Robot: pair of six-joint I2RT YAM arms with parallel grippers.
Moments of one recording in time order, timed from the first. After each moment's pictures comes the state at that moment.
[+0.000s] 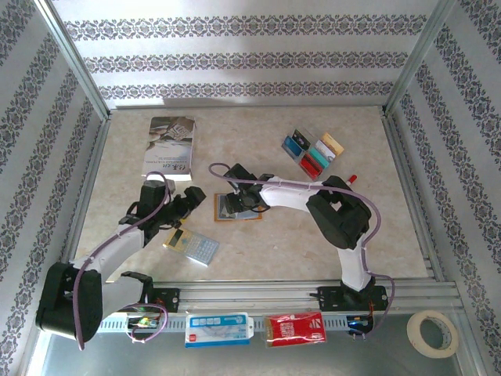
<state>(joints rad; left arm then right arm) -0.20 1.12 0.44 -0.06 0.42 -0.97 0.81 2.00 1.29 -0.40 -0.02 0.48</state>
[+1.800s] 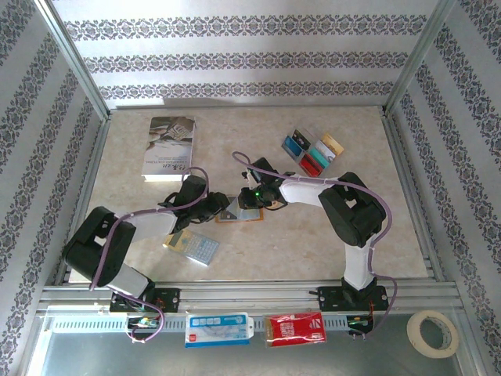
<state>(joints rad) -0.48 1.51 0.60 0.15 0.25 -1.05 0.66 1.94 1.13 -0.24 -0.34 0.52</state>
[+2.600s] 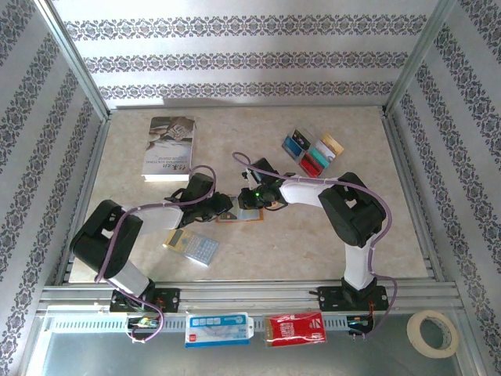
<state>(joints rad) -0.50 1.60 0.68 0.07 0.25 -0.98 0.66 1.94 1.12 -0.21 -0.35 0.52</state>
